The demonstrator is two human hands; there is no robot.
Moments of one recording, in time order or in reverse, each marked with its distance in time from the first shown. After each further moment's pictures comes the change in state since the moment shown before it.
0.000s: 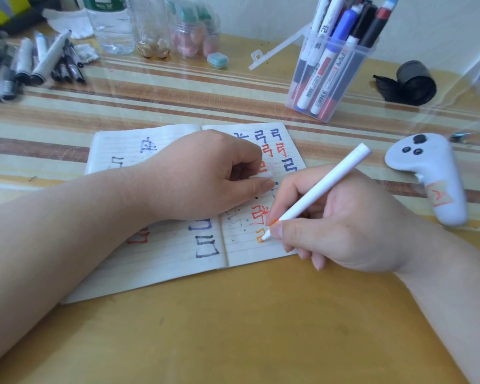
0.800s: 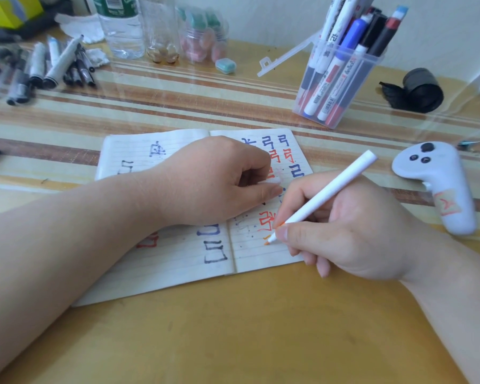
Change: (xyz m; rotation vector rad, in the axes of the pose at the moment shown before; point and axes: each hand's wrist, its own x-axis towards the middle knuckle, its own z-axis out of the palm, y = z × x) left_hand 0.001 -0.001 0.001 -0.005 0.002 -0.006; right_hand 0.004 0.000 0.002 -0.010 0.033 0.028
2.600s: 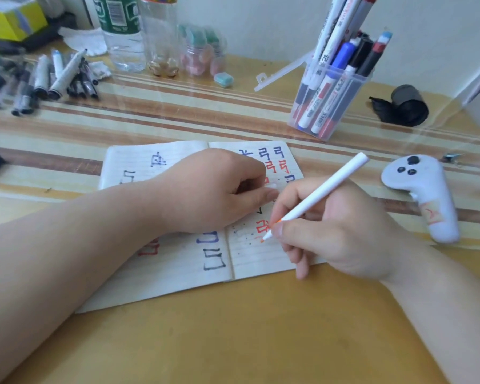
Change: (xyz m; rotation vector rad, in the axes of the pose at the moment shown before) left_hand -0.001 0.003 -0.004 0.003 -0.042 -0.033; right_hand 0.003 -0.003 0.000 0.115 0.041 0.024
